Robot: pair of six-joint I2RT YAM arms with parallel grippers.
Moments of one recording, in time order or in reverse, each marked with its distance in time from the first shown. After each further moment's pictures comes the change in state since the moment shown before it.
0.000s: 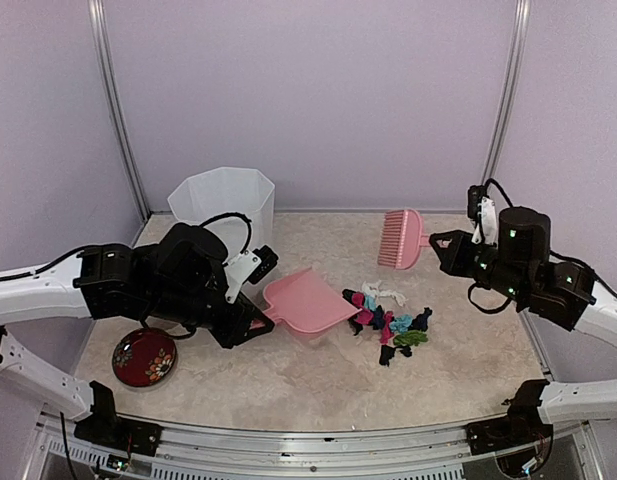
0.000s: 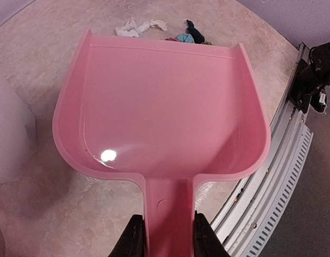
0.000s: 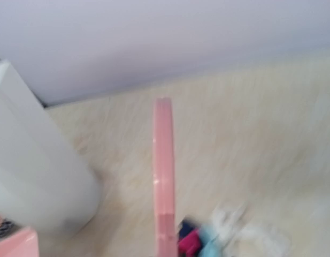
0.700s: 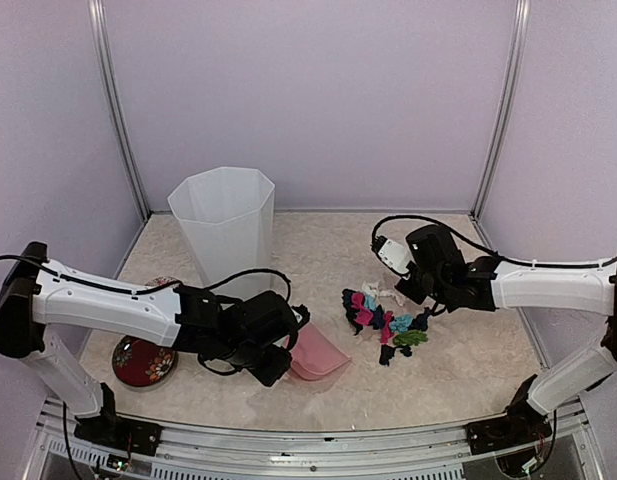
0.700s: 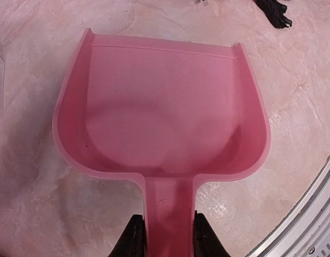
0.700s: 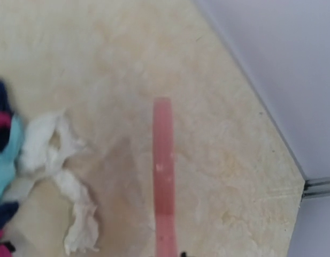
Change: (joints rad) left arm -0.084 0.366 -0.066 0.093 -0.150 -0.111; right arm -0.010 0.508 0.039 0.141 0.226 -1.082
